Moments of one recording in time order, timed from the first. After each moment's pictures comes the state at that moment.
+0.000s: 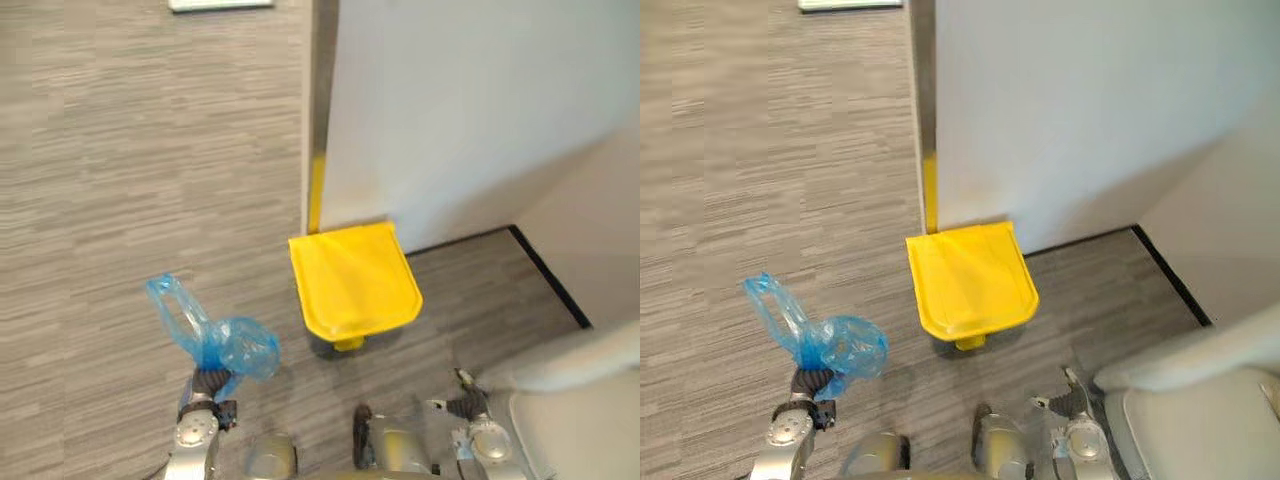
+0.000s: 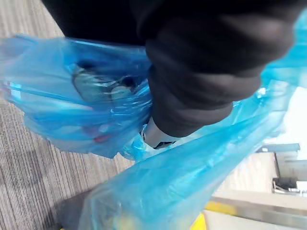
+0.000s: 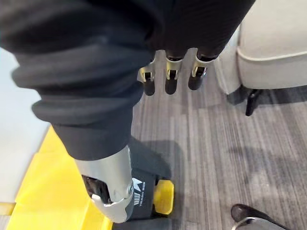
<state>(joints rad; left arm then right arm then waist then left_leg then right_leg) 0.18 0.08 0.15 0.43 0.03 -0.05 0.11 0.16 -0.14 -0.15 0.60 -0.28 -0.04 -0.11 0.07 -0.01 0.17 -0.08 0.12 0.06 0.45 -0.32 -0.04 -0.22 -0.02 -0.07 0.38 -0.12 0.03</state>
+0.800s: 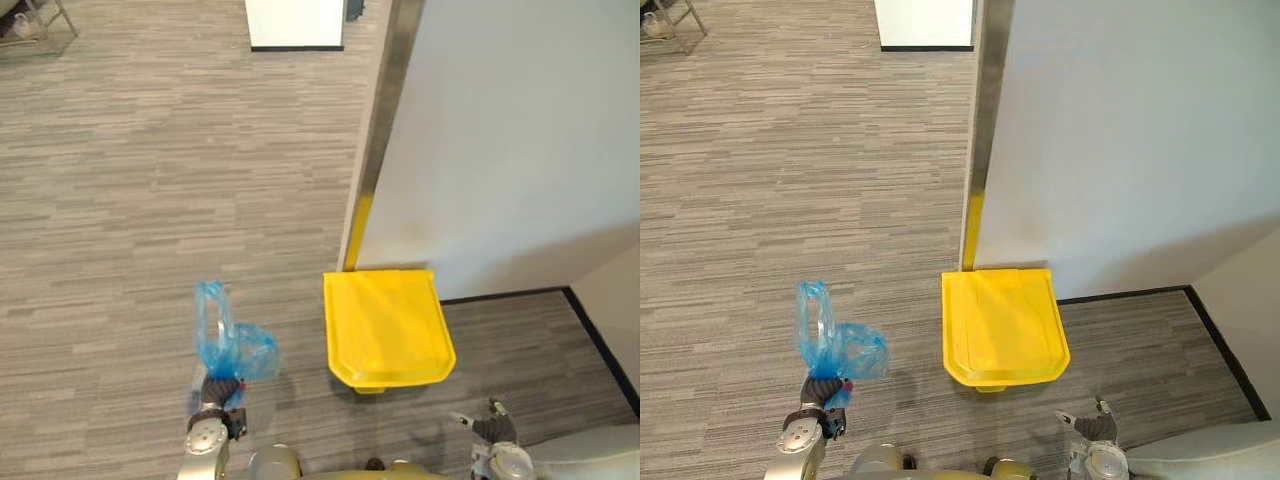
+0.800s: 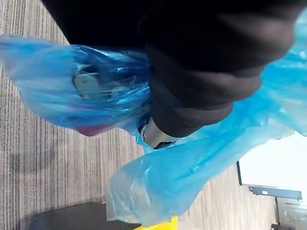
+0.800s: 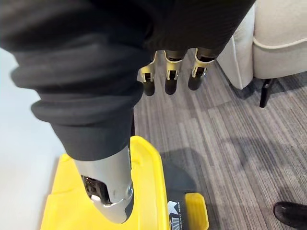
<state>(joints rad) 0.18 0.07 0.16 0.46 0.03 -0.05 0.11 0.16 -0.08 -0.35 0.69 -0.17 -0.01 -0.13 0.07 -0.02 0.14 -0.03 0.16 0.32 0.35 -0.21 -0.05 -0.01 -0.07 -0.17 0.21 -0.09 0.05</state>
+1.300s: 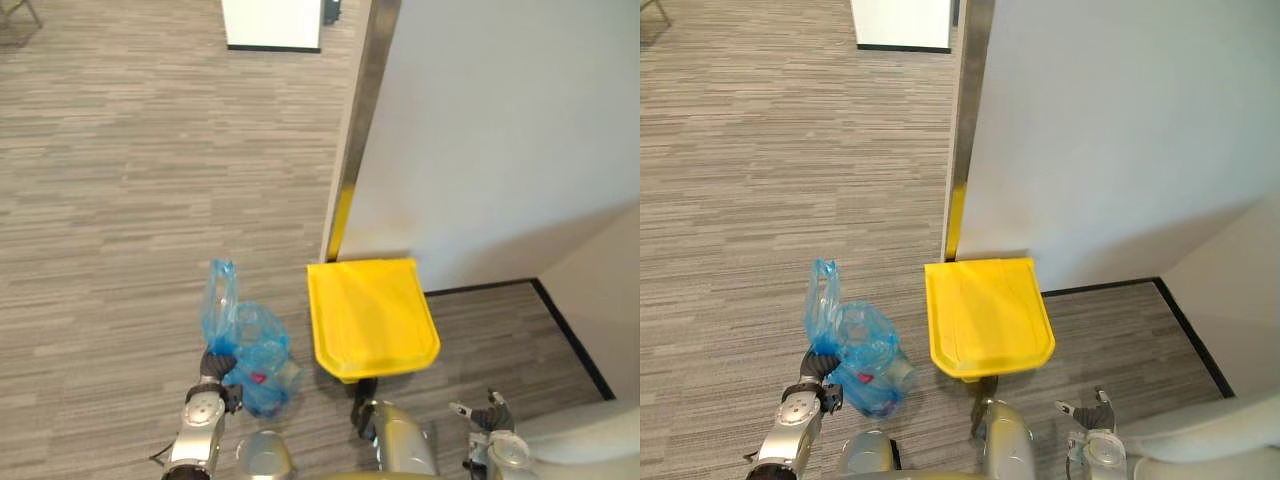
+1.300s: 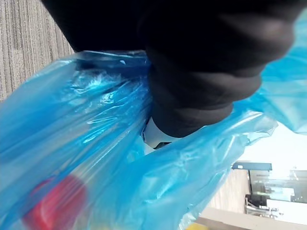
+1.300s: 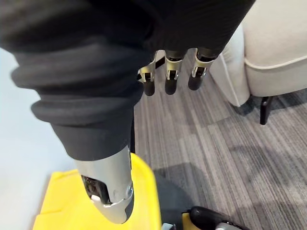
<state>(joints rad) 0.02 0.13 0.08 0.51 0.01 -0.05 0.14 0.11 -0.13 -0.34 0.68 -0.16 0.02 -0.16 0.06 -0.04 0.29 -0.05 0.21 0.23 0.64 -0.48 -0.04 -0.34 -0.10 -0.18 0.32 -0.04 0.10</state>
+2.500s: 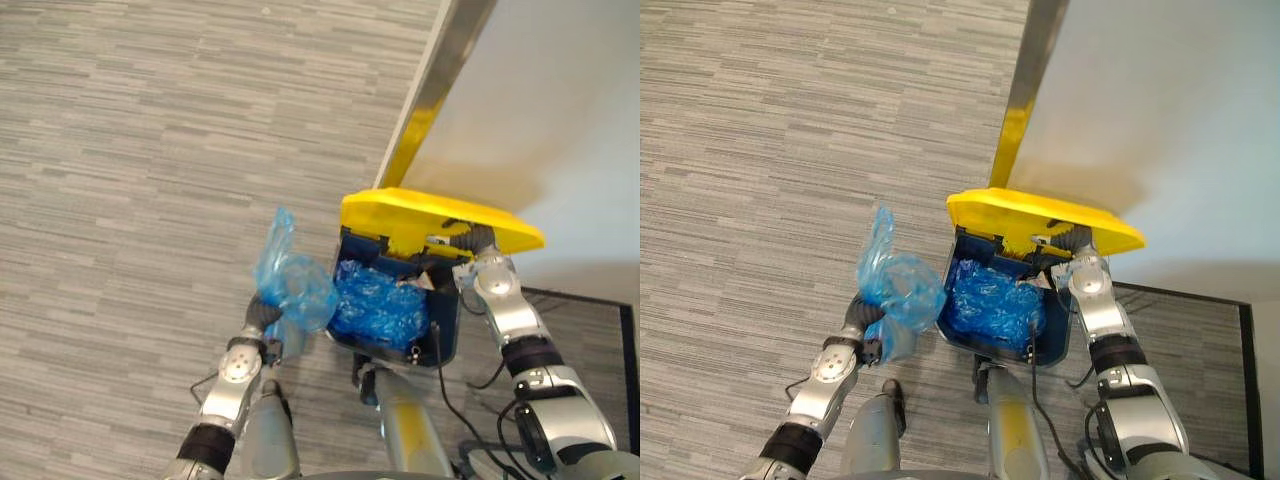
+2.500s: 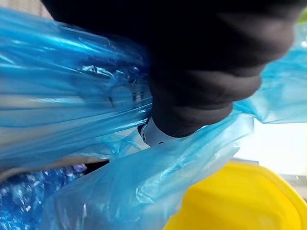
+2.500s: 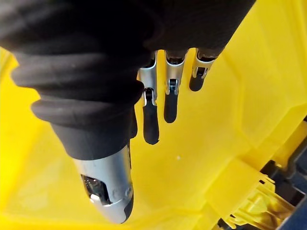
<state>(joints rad) -0.17 0.16 -0.25 0.34 -0.10 -0.12 0.09 -0.59 -0.40 0.06 0.57 -0.08 0.01 -0.17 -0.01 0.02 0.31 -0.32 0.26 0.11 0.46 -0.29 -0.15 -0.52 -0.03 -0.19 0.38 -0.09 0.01</state>
